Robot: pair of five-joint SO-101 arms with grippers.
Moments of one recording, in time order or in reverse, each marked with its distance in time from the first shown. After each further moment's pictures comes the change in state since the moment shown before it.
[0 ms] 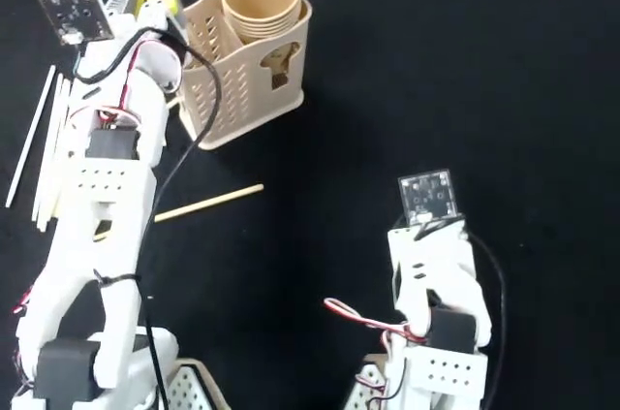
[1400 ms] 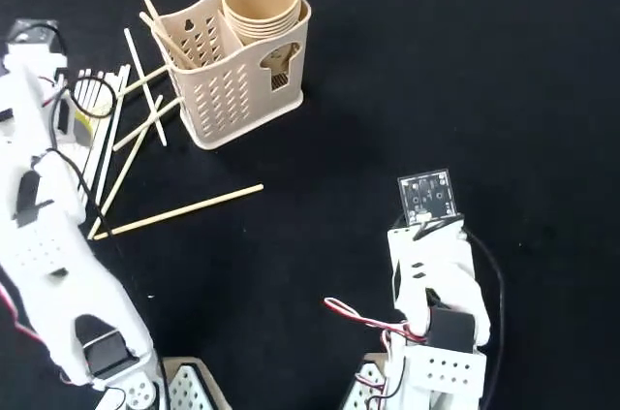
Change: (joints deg) left arm -30.0 61.3 -66.0 85.5 -39.4; right arm 0.0 0.0 0.0 0.0 0.0
